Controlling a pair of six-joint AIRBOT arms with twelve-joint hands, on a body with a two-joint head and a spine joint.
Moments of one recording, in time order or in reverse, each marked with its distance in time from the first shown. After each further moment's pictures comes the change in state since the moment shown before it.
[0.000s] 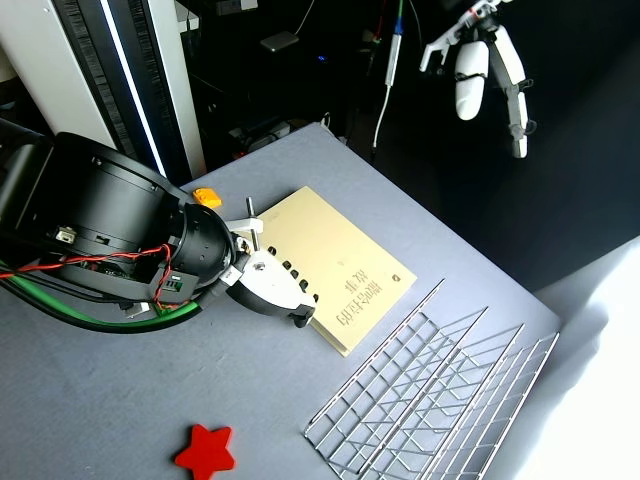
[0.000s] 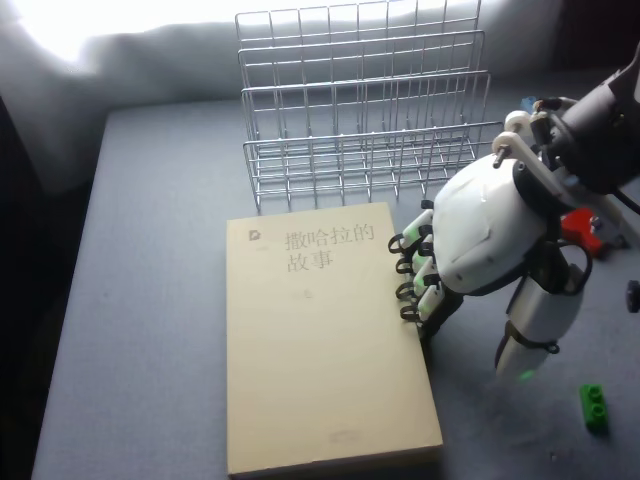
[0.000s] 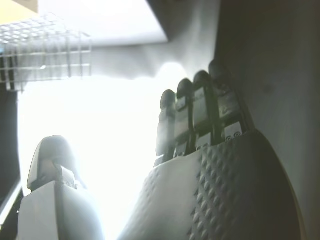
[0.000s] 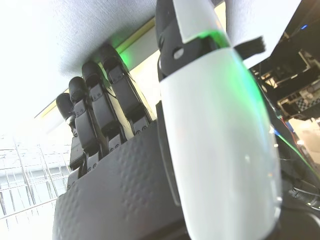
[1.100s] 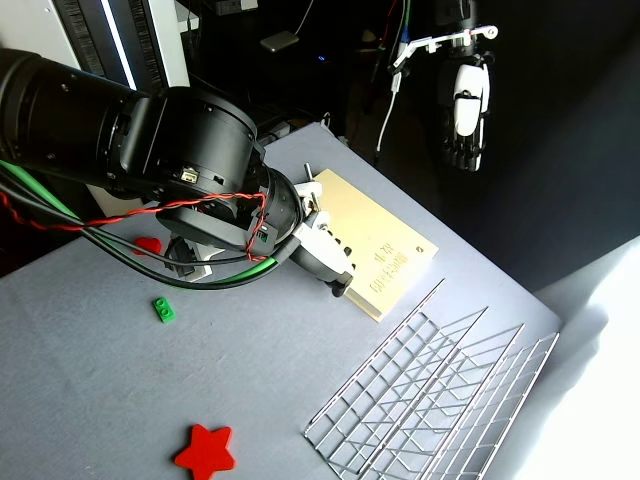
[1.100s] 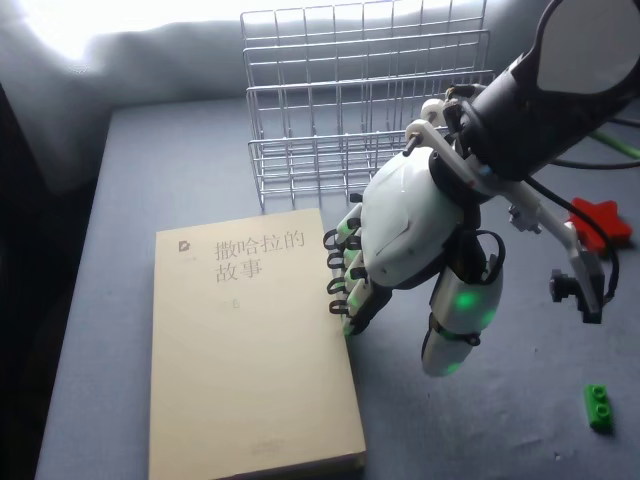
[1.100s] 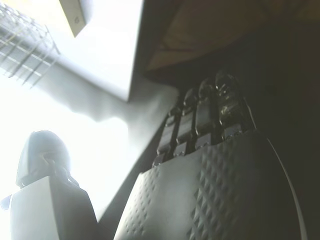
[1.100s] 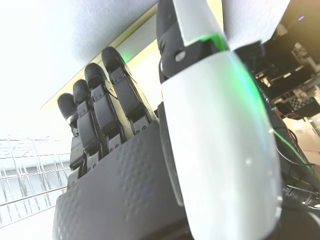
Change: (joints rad) left arm -0.044 -0.101 0.132 0.123 0.565 -0.610; right arm 0.069 -0.126 0.042 -0.071 0.035 0.117
